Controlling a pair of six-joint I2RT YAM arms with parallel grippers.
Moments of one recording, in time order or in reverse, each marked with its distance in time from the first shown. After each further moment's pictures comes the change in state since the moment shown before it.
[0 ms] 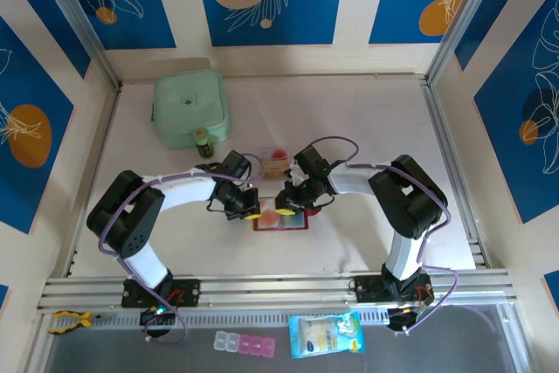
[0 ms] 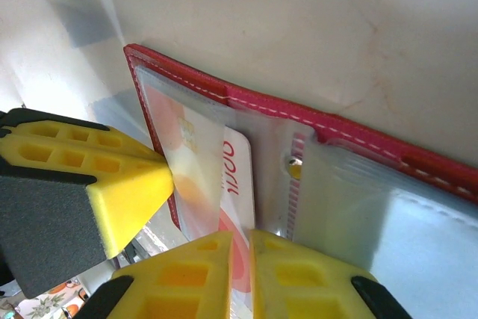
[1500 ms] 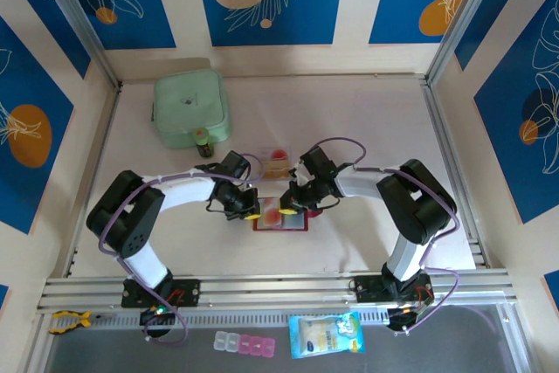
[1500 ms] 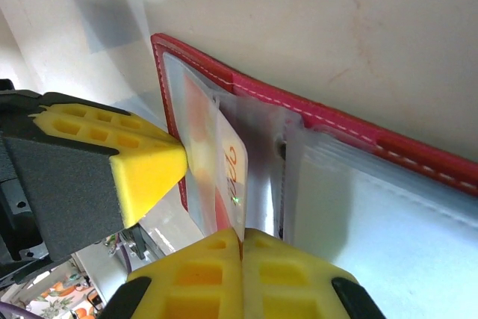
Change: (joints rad) left arm 0.018 0.000 -0.011 0.013 0.014 0.003; right arm -0.034 -0.068 -0.064 0.038 -0.017 0.007
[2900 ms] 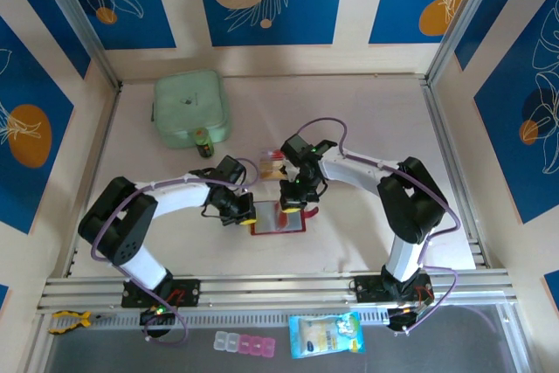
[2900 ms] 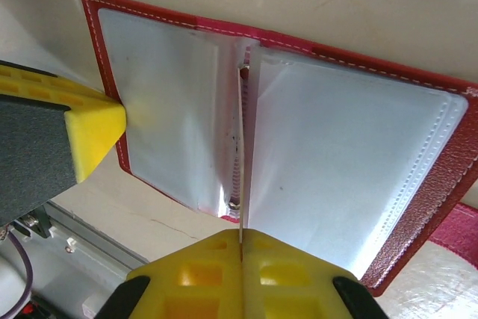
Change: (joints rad) left arm 0.001 -0.068 -0.066 -0.004 0.000 -0.019; right arm 0.110 0.040 0.353 -0.621 0.273 -0.206
